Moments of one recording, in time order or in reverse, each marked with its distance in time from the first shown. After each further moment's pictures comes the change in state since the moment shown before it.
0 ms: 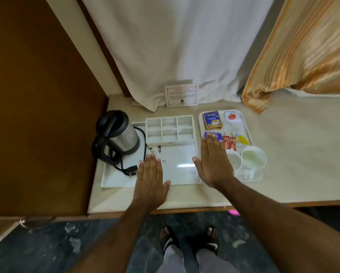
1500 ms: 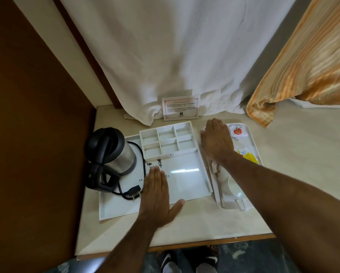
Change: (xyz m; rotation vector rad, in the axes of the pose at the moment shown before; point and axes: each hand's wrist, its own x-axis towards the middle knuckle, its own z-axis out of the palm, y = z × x) left_hand 0.059 -0.010 0.025 -0.142 -0.033 0.099; right_hand 0.153 0.031 0.001 0.121 0.062 0.186
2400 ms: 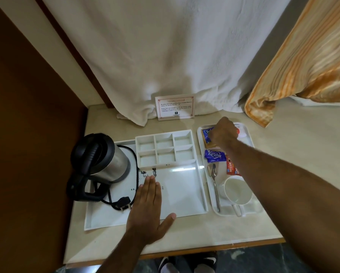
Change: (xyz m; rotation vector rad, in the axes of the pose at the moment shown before) left_hand -0.019 -0.007 0.011 -0.008 -0.091 0.055; right_hand 0.051 0.032 -0.001 0.246 -0.149 0.566
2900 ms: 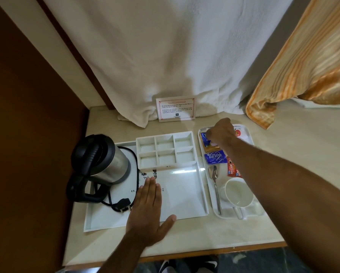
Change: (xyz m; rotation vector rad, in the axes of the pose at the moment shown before) left_hand 0.000 0.001 0.000 0.000 -0.006 -0.021; right_hand 0.002 -0.005 -0.003 0.228 -0.140 0.069
